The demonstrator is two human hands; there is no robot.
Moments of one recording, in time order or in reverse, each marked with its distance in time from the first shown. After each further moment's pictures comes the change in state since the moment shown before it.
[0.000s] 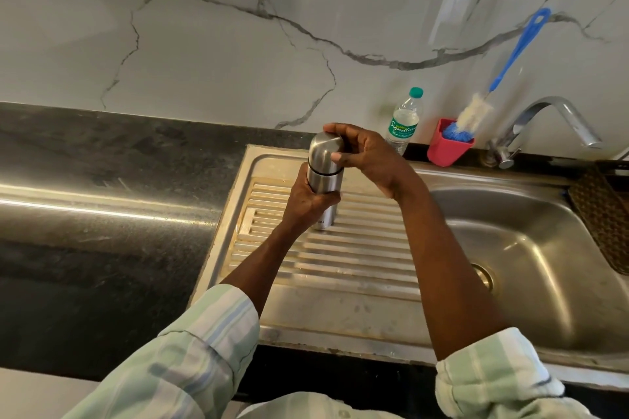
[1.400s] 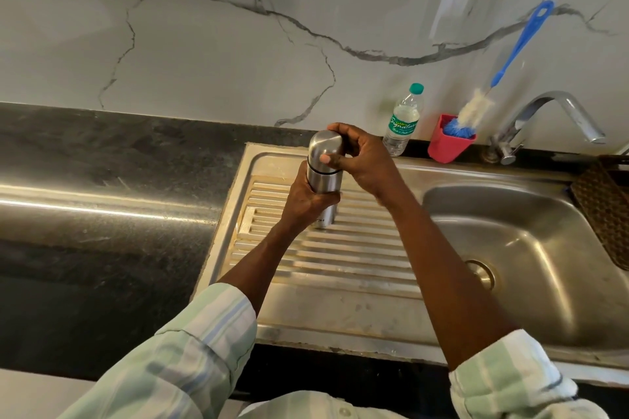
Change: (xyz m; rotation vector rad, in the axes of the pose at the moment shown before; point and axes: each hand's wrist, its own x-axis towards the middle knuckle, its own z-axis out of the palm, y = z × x) left_hand 0.000 0.001 -0.003 -0.013 -0.026 -0.022; right_hand 0.001 0.014 0.016 -0.014 0.184 -0.063
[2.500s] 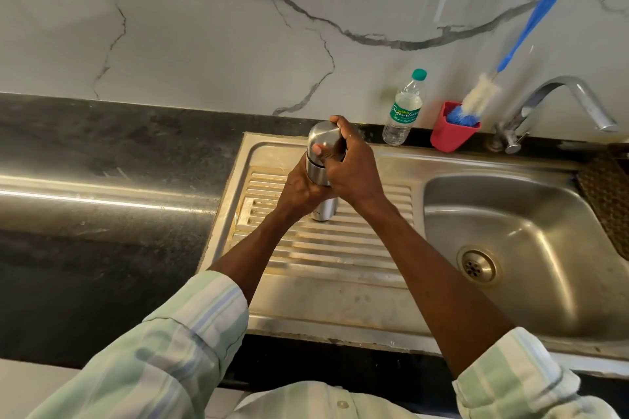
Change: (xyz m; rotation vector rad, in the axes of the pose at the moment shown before) left_hand 0.001 0.006 -0.005 0.074 -0.062 0.028; right_hand -0.017 -0.005 0.036 -0.222 0.243 -0.094
